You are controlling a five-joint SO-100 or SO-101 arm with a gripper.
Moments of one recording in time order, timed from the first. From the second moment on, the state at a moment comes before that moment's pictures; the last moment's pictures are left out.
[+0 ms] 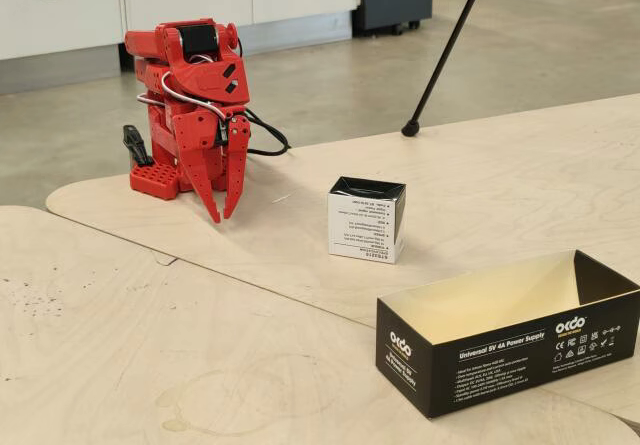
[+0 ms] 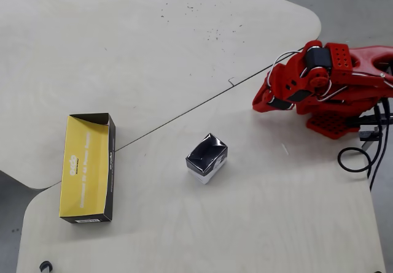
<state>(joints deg) 0.4 187.1 176.9 76.6 -85.5</state>
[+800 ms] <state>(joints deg) 0.4 187.1 176.9 76.6 -85.5</state>
